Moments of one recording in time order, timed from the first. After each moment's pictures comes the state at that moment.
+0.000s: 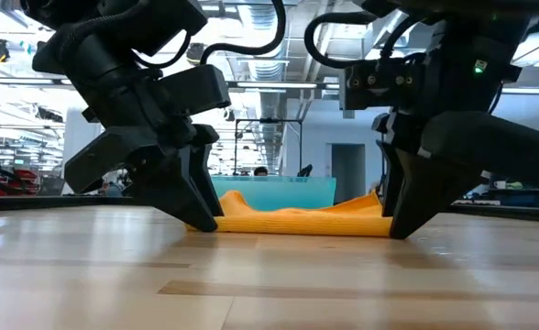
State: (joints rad) left arm -0.33 1.83 0.83 -0.01 -0.34 -0.09; right arm 0.48 1.96 1.20 -0.66 0.37 0.45
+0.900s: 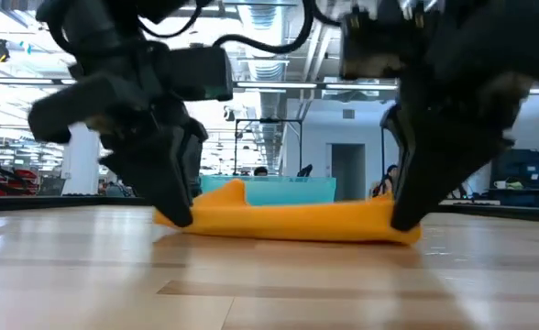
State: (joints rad) left arm -0.40 1.84 1.03 -0.36 -0.23 -0.34; right arm 0.56 1.97 1.26 -0.58 0.26 0.60
